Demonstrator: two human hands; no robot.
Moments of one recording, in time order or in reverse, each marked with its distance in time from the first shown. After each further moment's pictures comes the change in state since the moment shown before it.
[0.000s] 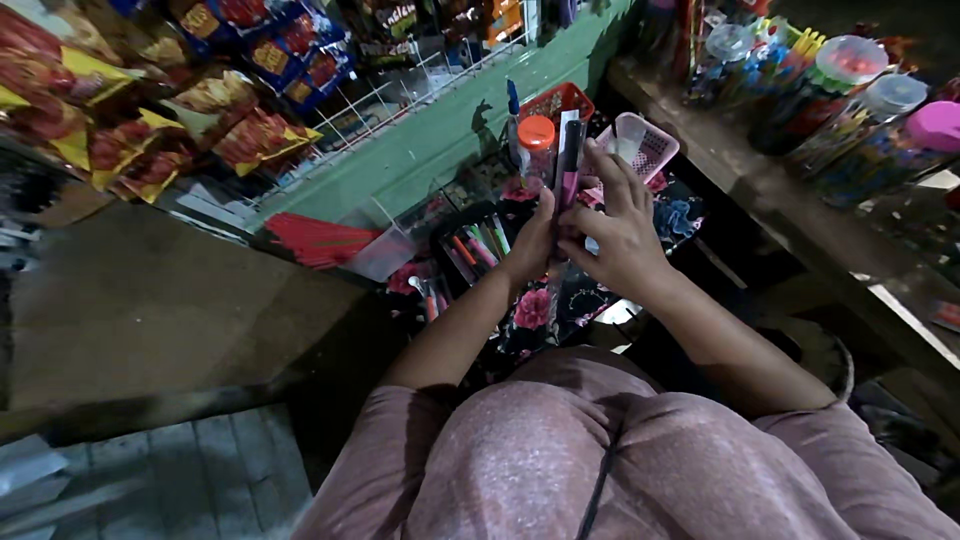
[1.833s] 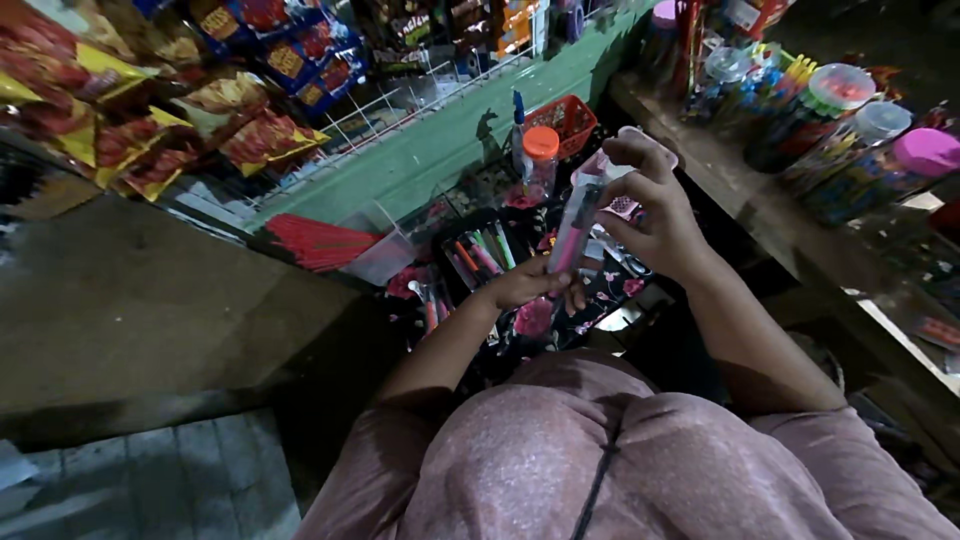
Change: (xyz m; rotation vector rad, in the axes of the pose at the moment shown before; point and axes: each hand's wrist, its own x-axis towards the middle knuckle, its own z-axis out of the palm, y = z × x) left_hand -0.031 -0.010 -0.046 0.055 -0.592 -0.038; right_hand 0.024 0.028 -0.027 0.310 -0.014 -0.016
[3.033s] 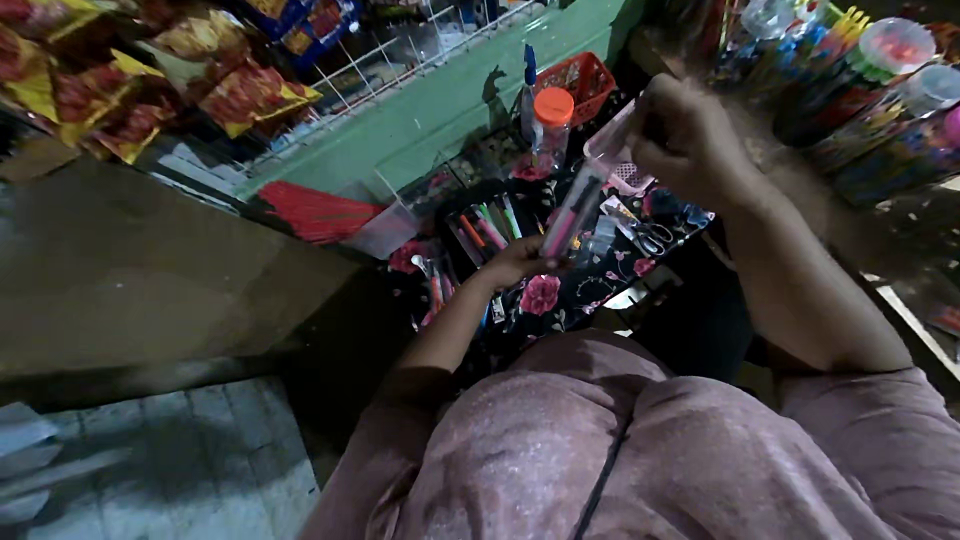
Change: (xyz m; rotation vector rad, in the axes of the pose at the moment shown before) left_hand -0.038 -0.039 -0.033 0.174 0.353 -0.168; right_hand 0.045 0.007 -0.017 -0.014 -0.236 0.105
